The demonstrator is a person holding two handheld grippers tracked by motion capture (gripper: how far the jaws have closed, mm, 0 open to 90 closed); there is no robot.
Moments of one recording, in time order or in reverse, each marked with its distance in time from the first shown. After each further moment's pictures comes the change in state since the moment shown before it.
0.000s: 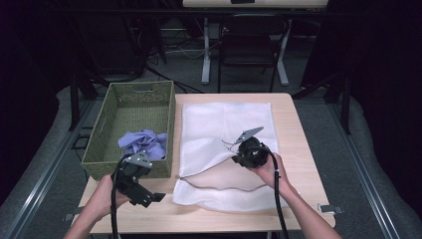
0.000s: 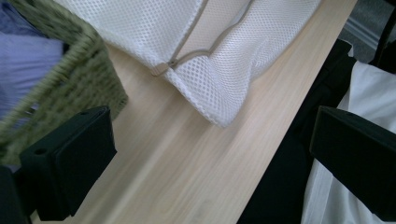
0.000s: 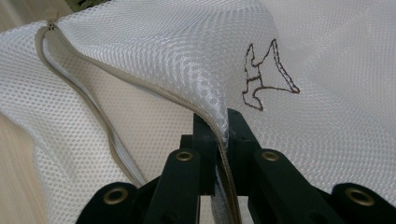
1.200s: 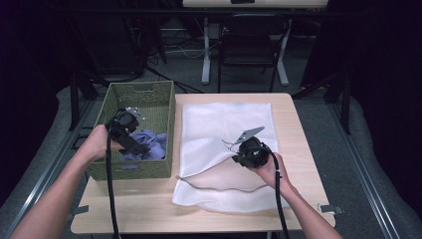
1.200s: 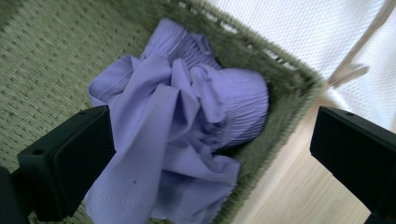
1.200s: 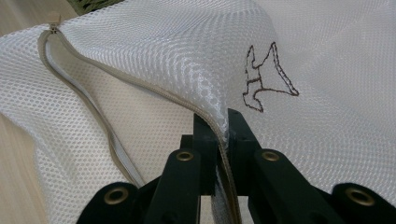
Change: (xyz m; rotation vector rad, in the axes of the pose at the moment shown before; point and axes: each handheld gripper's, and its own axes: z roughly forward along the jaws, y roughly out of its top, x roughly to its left) left arm 0.117 0.056 -0.014 0.172 0.154 0.015; right arm 0.001 0.001 -0.005 -0.012 -0.001 -0.016
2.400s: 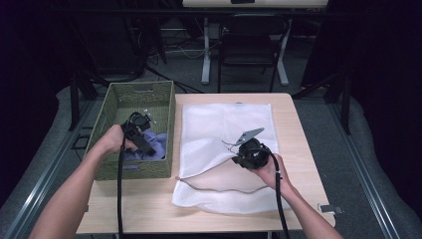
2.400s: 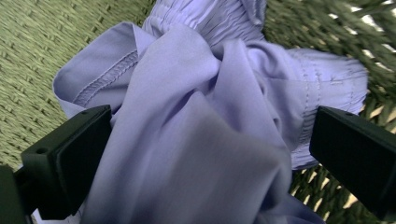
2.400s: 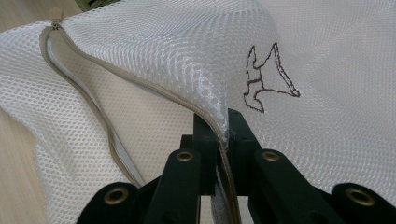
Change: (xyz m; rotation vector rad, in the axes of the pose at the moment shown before) left arm 0.034 0.012 0.069 0.175 -0.068 -0.041; right arm 0.004 -0.001 -0.002 0.003 0.002 -0.011
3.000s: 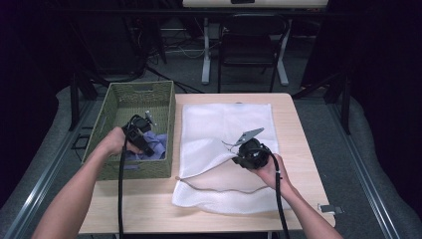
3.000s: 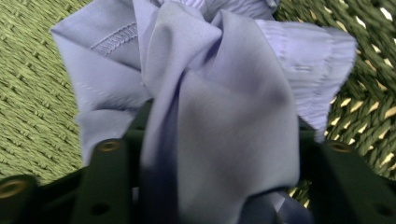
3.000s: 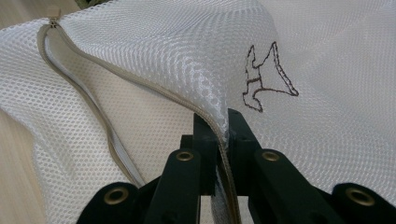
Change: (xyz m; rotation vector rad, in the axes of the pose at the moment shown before) left arm 0.003 -0.002 0.010 0.058 -0.037 -0.058; right arm -0.001 -0.001 0.001 0.006 0.000 0.001
